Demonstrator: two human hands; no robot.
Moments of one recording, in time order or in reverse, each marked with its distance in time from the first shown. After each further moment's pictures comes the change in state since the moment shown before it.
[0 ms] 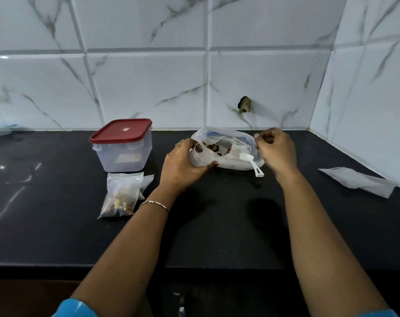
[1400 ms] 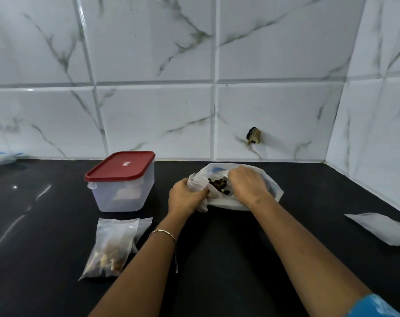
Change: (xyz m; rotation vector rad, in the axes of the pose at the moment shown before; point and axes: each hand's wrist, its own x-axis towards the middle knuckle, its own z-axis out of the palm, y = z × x) left_hand 0.049 -0.029 0.032 -0.252 0.009 -0.531; right_hand 0.050 -0.010 0.085 -1.083 -0.343 -0.522
